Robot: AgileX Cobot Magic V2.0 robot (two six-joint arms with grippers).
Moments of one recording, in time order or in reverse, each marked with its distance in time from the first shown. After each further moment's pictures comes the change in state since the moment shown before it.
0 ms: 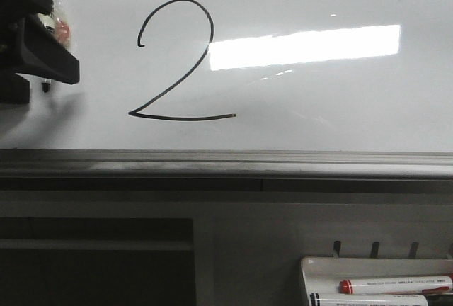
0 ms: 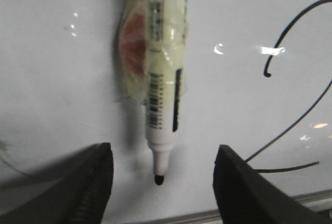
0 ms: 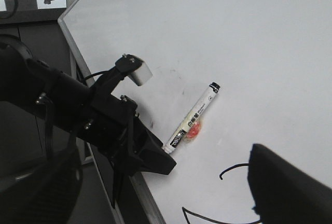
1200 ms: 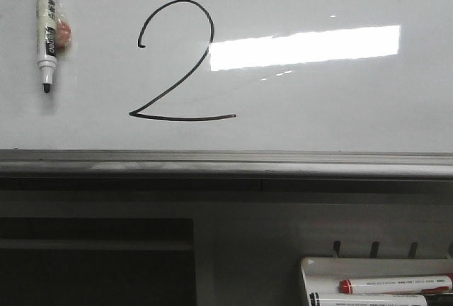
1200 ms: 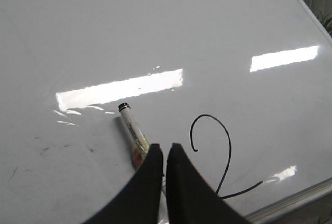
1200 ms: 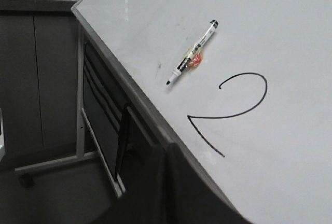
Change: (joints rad) left arm 0.000 -1.128 0.274 0.492 0.166 0.030; right arm 0.000 -0.659 0.637 -0.031 -0.077 0.006
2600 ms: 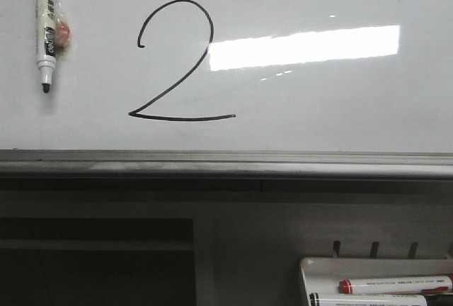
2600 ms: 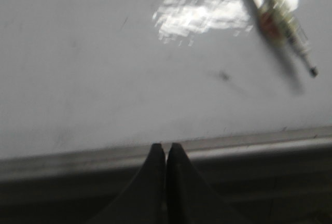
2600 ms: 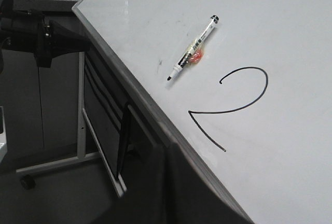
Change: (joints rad) left arm 0.405 0.000 0.277 0.051 0.027 -0.020; right arm 0.000 -0.035 0.027 0.006 0.000 0.001
